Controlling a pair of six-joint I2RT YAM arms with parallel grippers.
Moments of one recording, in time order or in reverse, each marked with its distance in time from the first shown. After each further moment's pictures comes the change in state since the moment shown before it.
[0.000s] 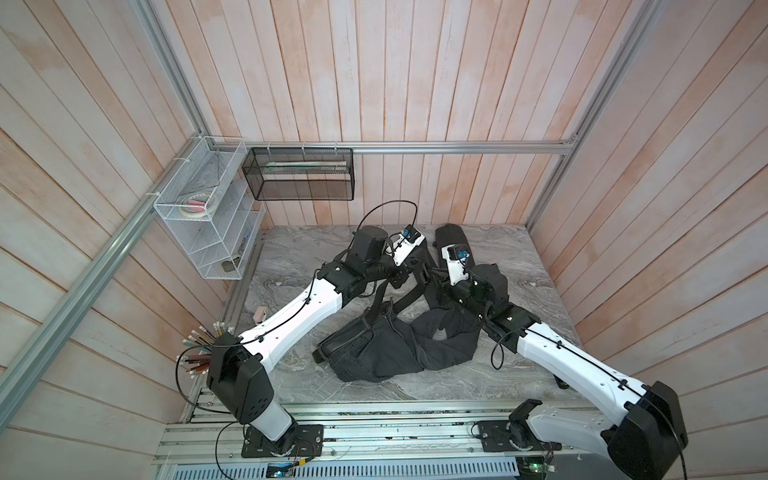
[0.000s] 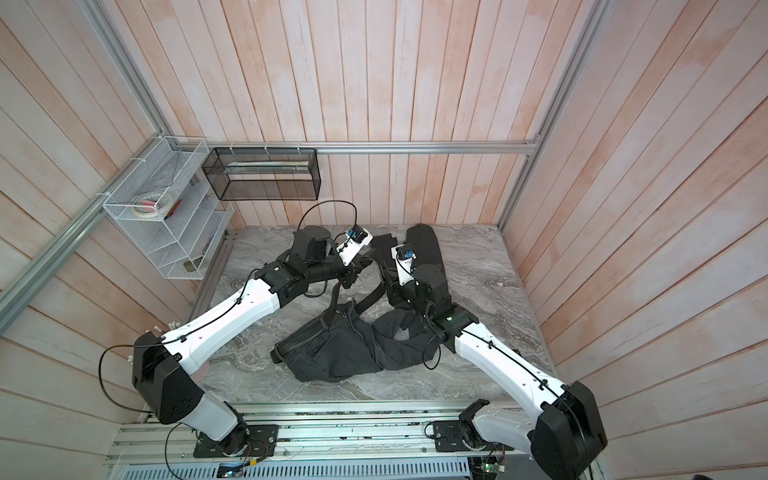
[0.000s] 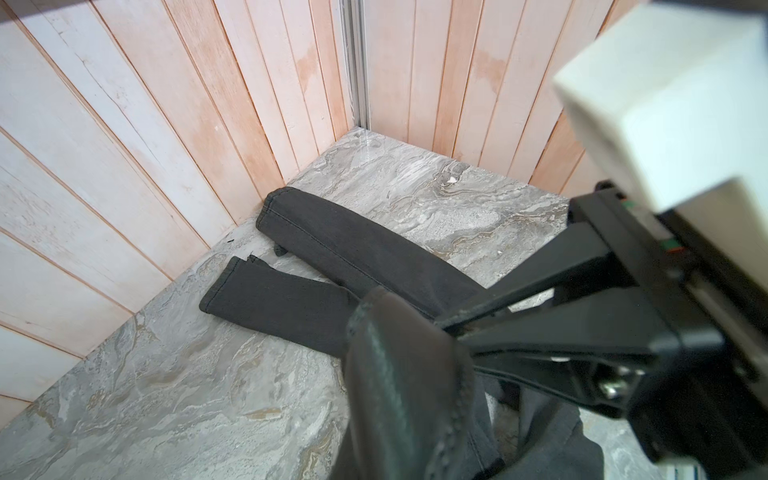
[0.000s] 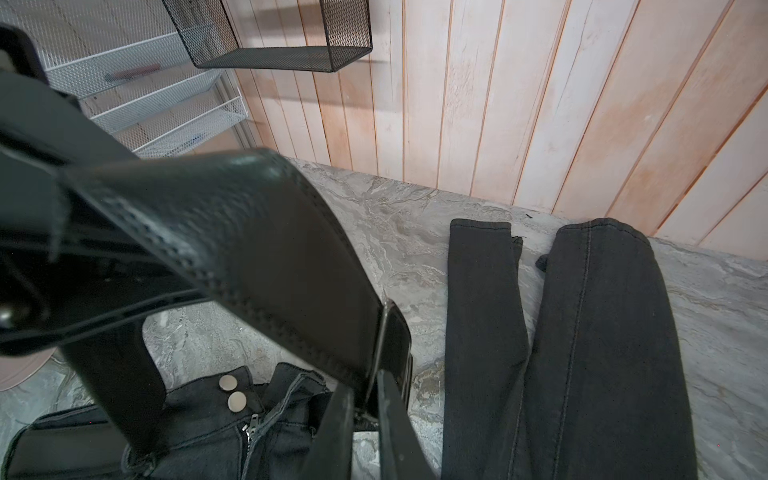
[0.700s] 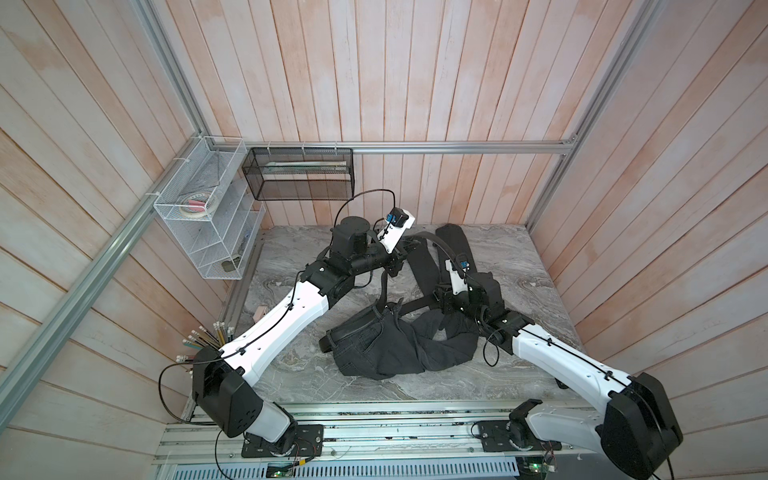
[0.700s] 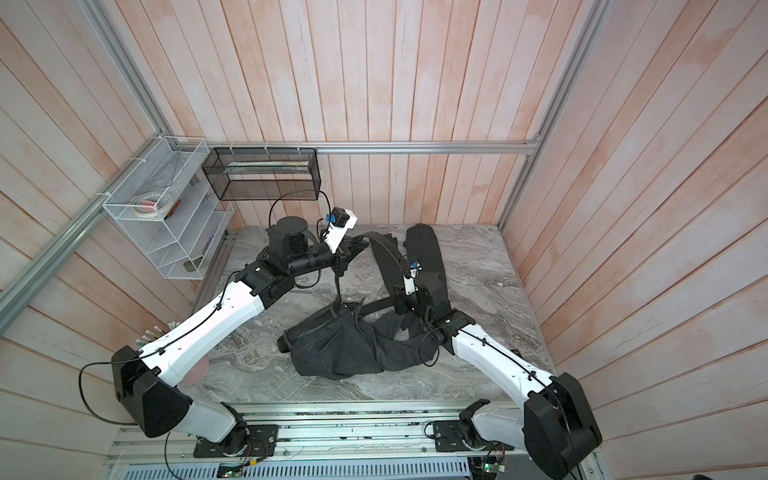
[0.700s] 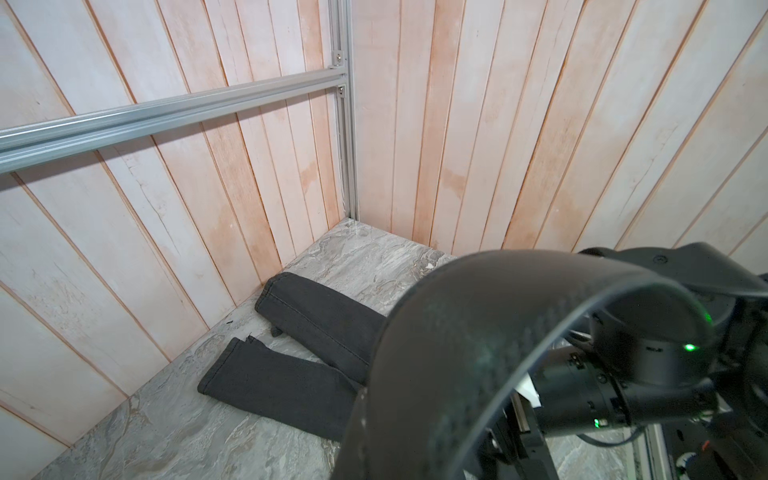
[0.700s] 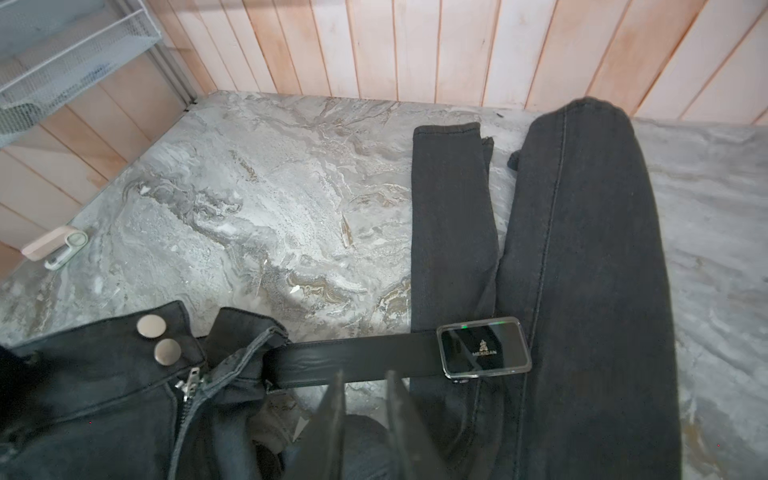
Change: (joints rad) left arm 0.052 -0.081 -0.022 0.175 0.114 -0.094; right arm -0.054 0.033 -0.093 -0.048 0.048 0.072
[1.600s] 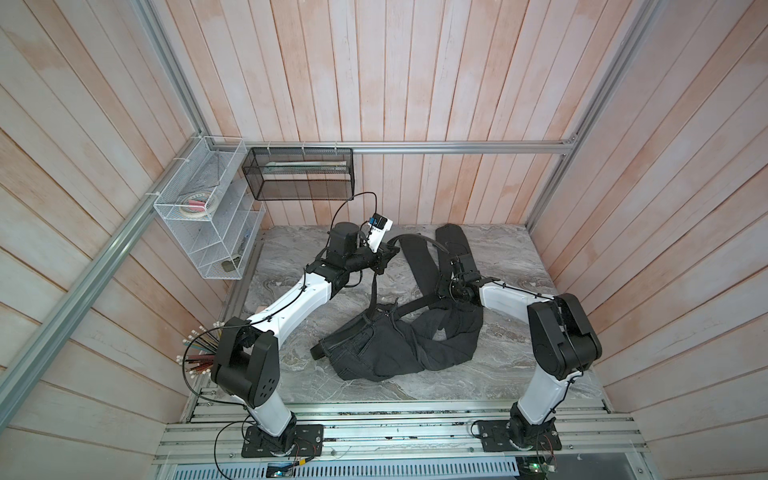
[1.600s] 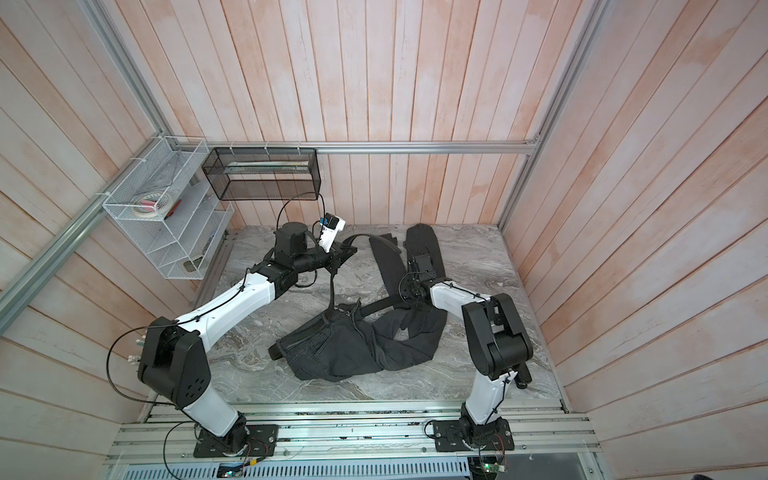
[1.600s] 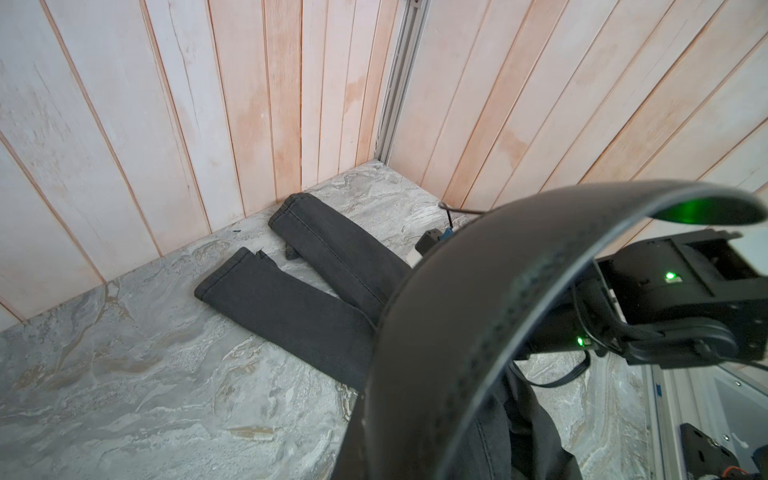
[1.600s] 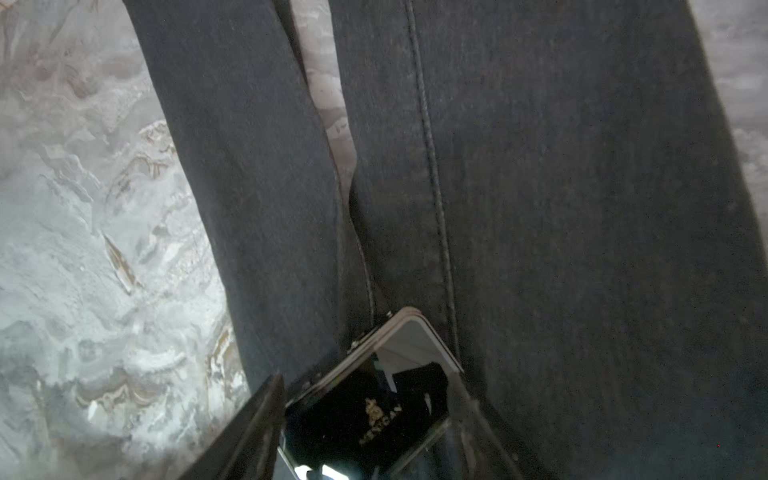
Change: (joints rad) left arm 0.162 0.172 -0.109 0.135 0.121 -0.134; right arm -0.177 0.608 0.342 -0.166 0.012 0.355
